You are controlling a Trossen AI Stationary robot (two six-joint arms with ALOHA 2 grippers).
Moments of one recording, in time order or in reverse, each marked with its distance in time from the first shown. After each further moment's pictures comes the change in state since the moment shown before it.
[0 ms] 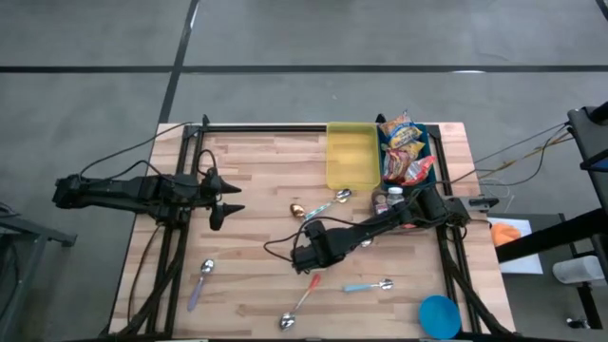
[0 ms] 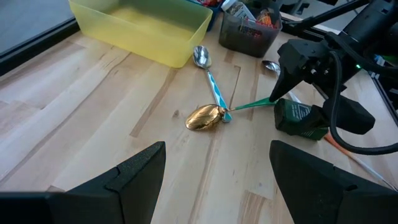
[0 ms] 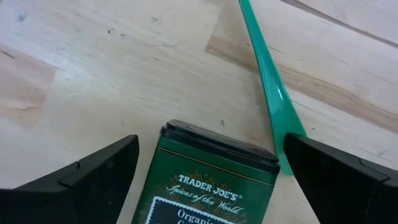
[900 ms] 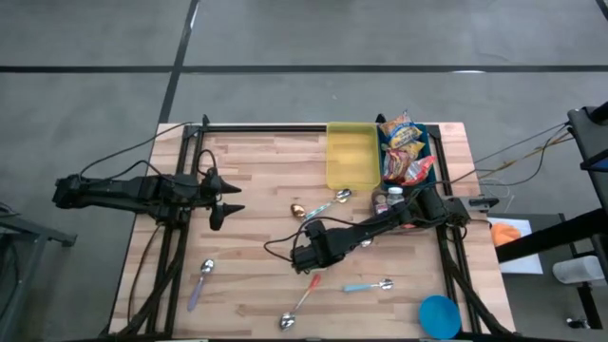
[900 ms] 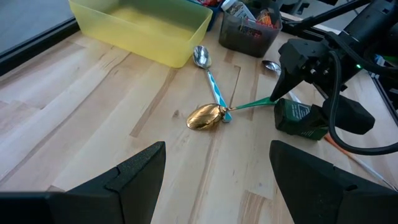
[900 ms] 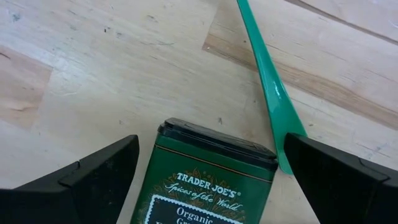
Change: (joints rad) left arm 0.000 0.000 0.000 0.000 0.000 0.000; right arm 0.000 0.002 0.013 -0.019 -0.001 0.013
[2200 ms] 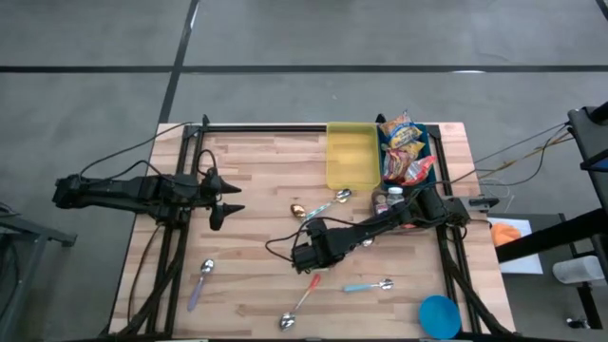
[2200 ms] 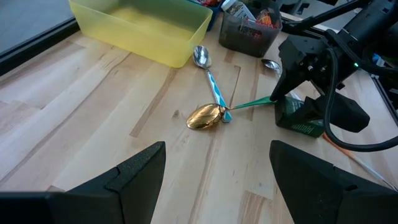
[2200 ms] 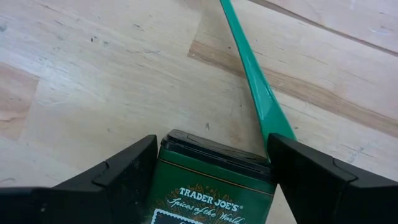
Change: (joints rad) left arm 0.000 0.000 0.000 0.000 0.000 0.000; right arm 0.000 -0.001 0.001 -0.029 0.023 0.026
